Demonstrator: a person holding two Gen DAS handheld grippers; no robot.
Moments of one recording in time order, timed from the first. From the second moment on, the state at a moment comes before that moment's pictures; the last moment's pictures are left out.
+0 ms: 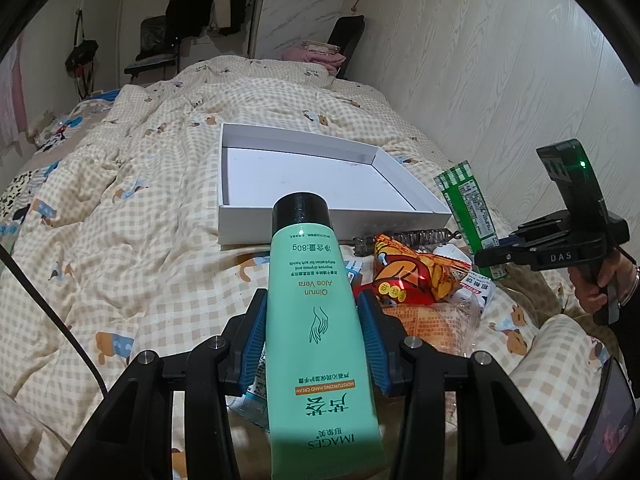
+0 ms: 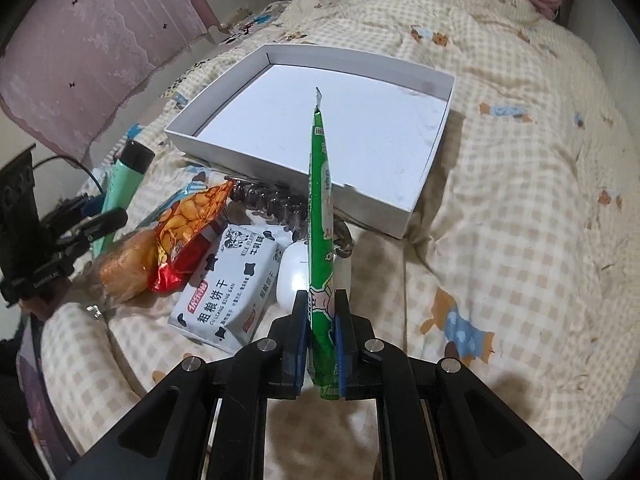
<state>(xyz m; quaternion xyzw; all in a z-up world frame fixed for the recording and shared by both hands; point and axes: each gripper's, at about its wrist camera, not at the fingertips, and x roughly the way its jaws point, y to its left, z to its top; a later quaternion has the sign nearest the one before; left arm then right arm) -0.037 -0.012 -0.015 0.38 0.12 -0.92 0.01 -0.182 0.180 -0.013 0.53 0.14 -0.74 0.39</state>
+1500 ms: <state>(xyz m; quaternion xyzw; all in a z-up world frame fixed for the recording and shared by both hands) -0.062 -0.040 0.053 0.35 0.09 -0.93 0.01 -0.157 0.199 0.067 0.43 -0.04 -0.79 0.44</state>
